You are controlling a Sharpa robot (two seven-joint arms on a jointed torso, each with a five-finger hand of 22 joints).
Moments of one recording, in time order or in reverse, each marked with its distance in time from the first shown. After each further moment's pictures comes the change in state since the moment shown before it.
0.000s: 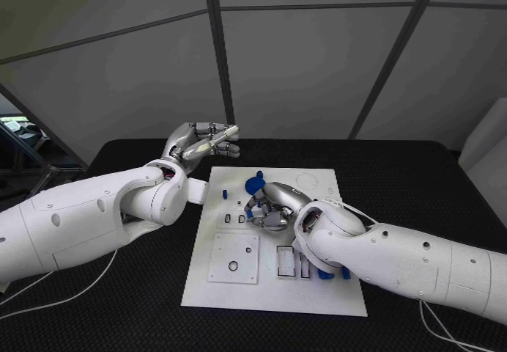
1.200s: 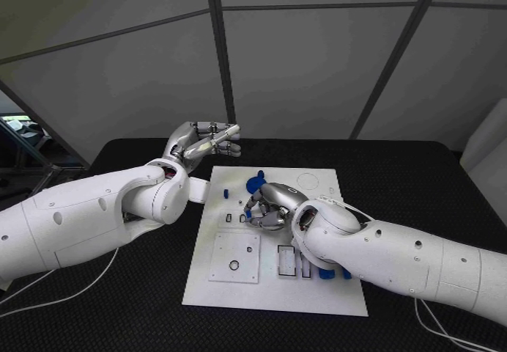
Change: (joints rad) left arm 0.000 -0.002 0.000 0.000 0.000 0.000 -0.001; left_hand 0.000 0.000 -0.003 0.003 0.000 0.000 0.000 0.000 0.000 0.000 0.000 0.000 0.000 0.000 0.000 0.000 0.001 0.000 0.000 0.000 0.000 0.000; right arm -0.002 0.037 0.005 -0.051 -0.054 0.051 -0.009; right_hand -0.033 -0.014 -0.002 0.002 -0.009 -0.021 0.009 -0.002 0.008 -0.022 0.007 -0.030 -0.025 0.000 0.000 0.000 0.000 0.000 0.000 0.000 0.000 0.000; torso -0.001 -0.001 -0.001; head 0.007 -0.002
